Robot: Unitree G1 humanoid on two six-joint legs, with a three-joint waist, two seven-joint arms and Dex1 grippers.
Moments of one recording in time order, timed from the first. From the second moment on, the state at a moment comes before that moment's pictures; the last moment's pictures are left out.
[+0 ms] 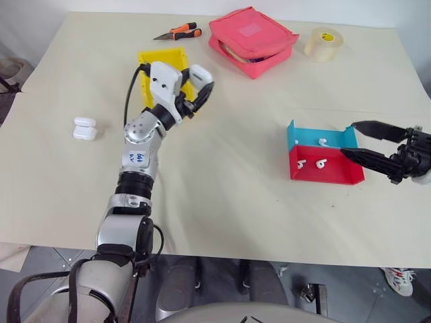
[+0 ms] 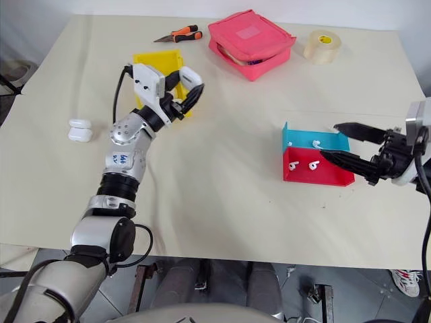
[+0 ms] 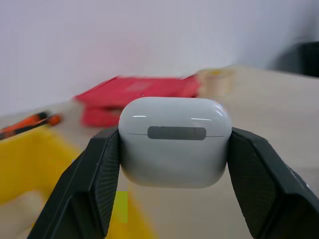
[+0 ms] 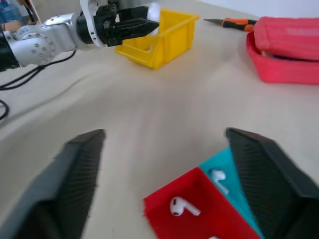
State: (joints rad) left arm -0.92 0.22 0.14 0.70 -0.11 -0.08 -0.41; right arm -0.27 -0.96 -0.43 -0.04 0.72 0.54 1.22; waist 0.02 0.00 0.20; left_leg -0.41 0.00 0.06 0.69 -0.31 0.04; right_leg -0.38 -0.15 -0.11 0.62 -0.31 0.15
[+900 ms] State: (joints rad) left arm -0.74 0.51 0.15 0.38 -0.28 0.05 -0.81; right arm -0.44 -0.97 -0.30 0.16 0.60 0.43 1.39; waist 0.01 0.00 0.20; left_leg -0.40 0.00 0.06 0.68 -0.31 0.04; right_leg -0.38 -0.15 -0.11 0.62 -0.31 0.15
